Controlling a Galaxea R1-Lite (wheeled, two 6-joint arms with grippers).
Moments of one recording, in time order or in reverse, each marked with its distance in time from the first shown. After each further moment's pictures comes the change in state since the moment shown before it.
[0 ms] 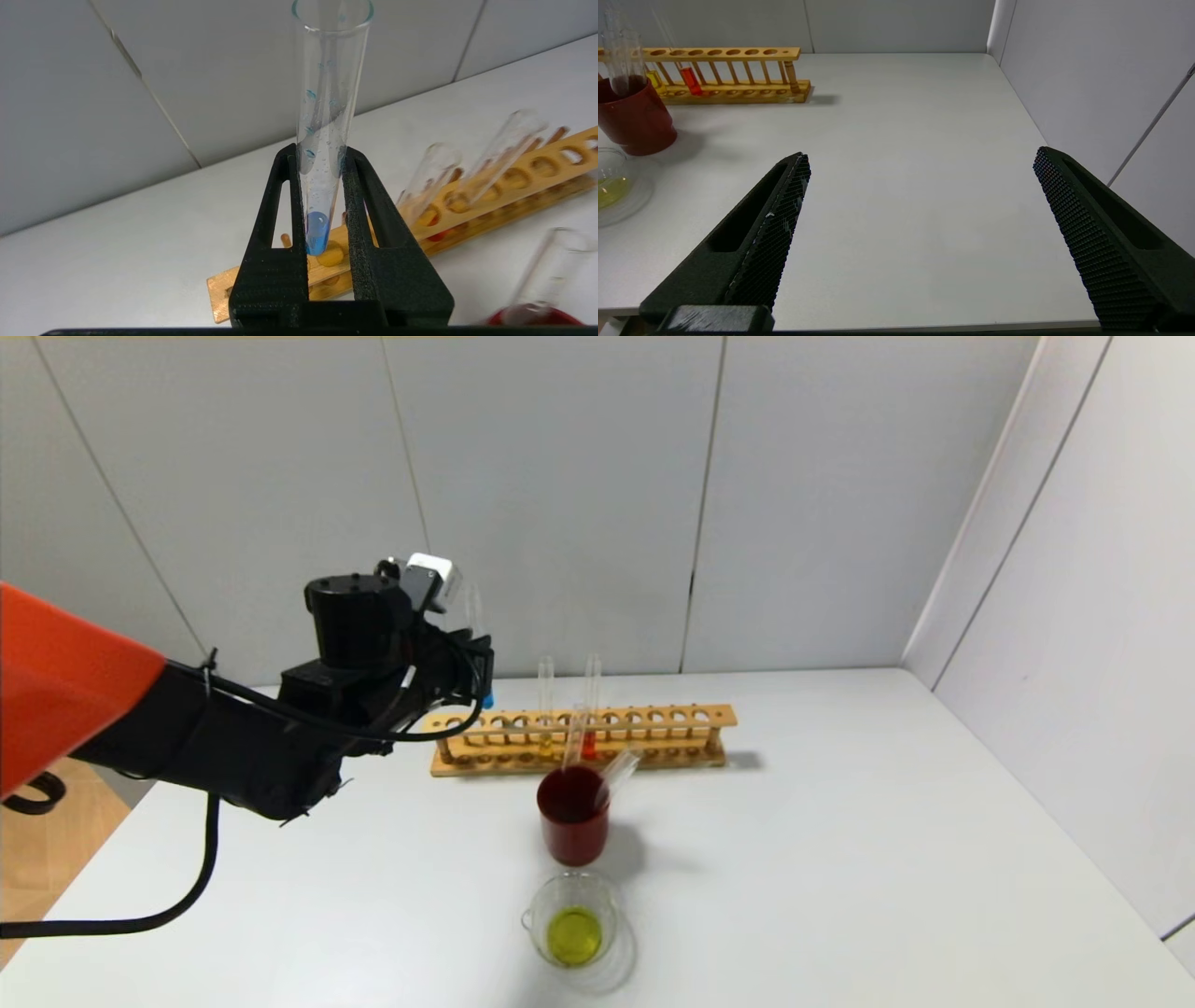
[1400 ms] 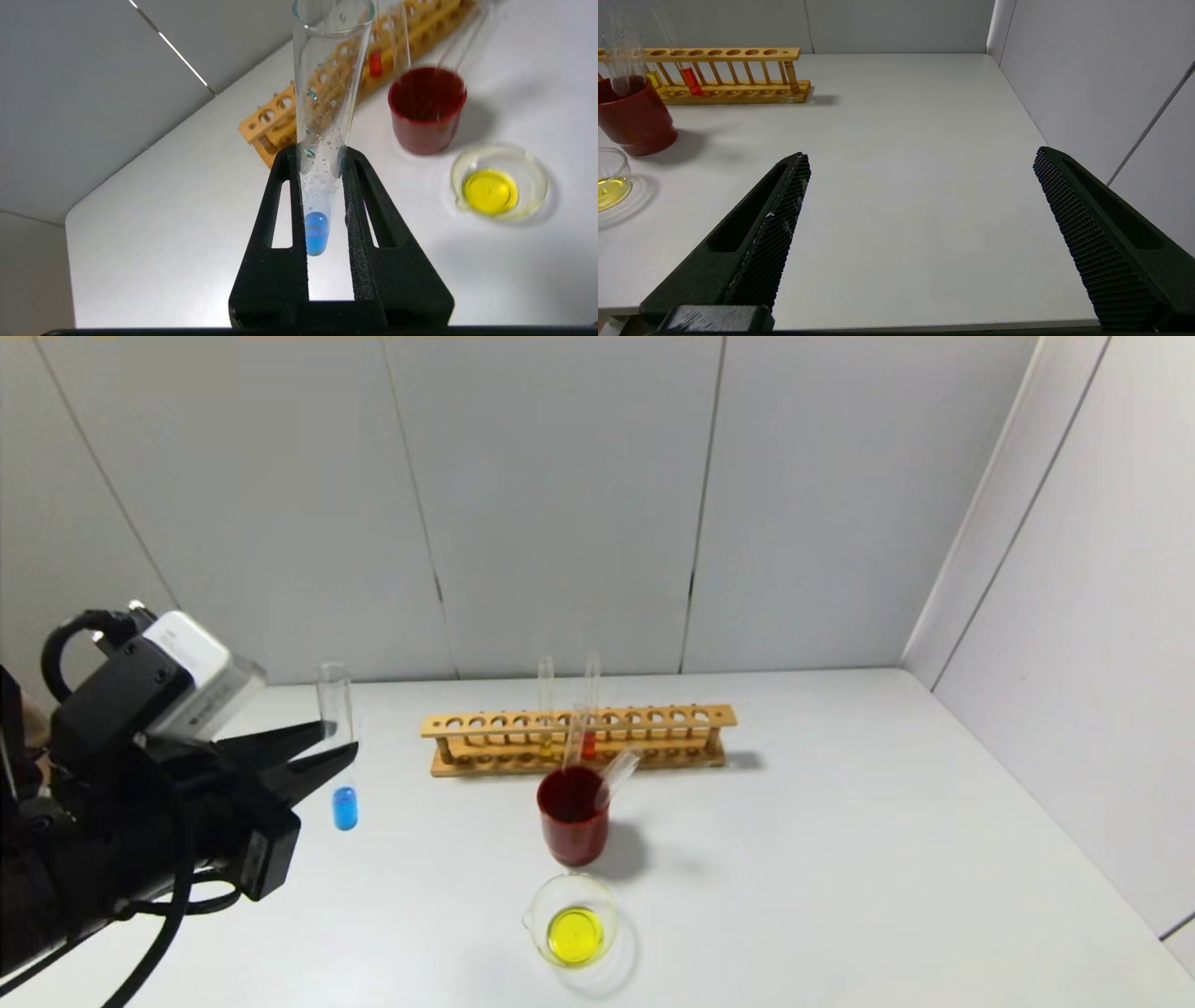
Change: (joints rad) left arm -0.128 -0.770 0.451 0.469 0.031 0.243; right arm 0.000 0.000 0.000 0.000 0.000 0.000
